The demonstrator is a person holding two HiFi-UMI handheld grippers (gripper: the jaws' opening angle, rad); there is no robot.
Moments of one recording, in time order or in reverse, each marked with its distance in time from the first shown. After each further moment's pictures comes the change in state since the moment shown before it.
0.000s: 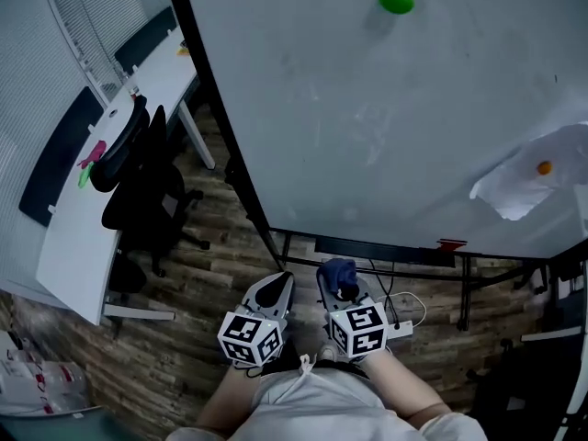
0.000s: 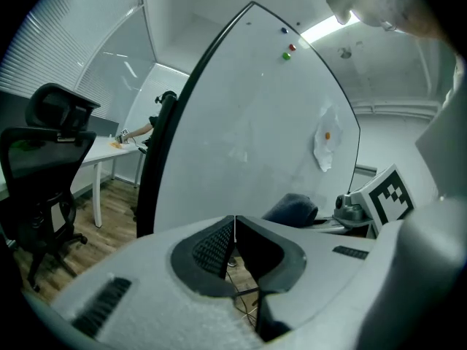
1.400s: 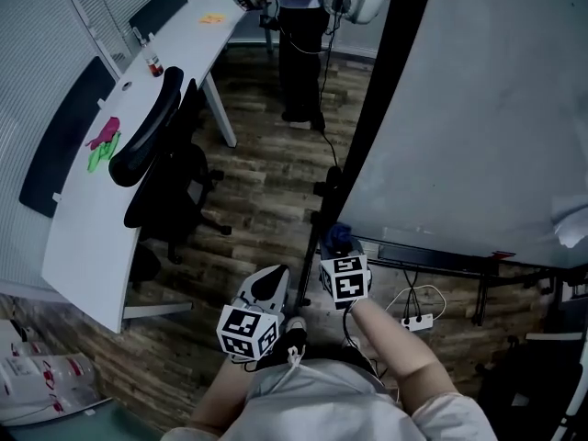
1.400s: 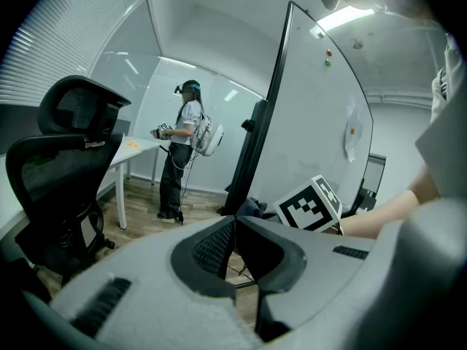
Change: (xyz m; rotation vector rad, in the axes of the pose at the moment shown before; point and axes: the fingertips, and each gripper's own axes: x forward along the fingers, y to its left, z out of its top) left arm -0.051 0.183 0.003 0.034 0.088 0.063; right arm 0.233 0.058 -0.021 -0.078 0.171 -0.073
